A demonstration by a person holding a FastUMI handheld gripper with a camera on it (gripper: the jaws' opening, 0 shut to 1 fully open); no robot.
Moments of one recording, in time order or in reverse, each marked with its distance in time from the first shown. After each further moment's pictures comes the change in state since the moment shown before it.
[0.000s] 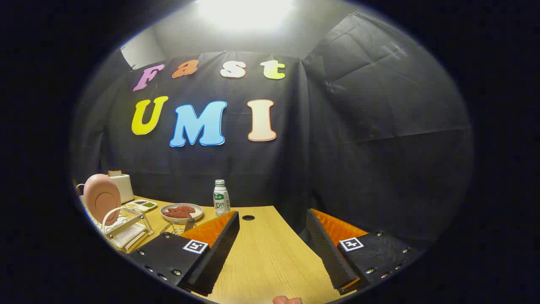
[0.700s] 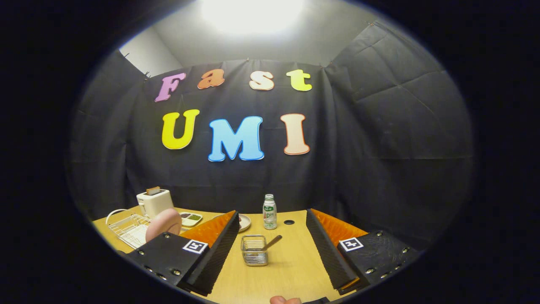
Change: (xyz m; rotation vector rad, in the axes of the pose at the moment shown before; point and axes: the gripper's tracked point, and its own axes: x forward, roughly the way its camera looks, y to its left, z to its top) arm -0.087 0.144 0.097 0.043 0.025 0.165
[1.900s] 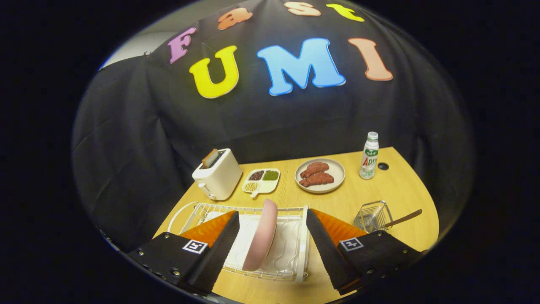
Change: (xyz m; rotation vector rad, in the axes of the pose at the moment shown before) arm 0.105 0.228 -0.066 0.162 0.664 0.321
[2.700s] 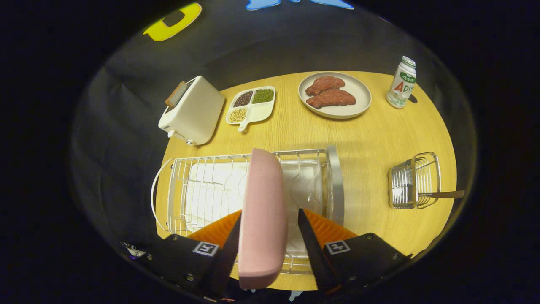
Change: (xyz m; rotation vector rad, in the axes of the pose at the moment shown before) arm 0.092 0.011 -0.081 0.106 0.571 -0.007
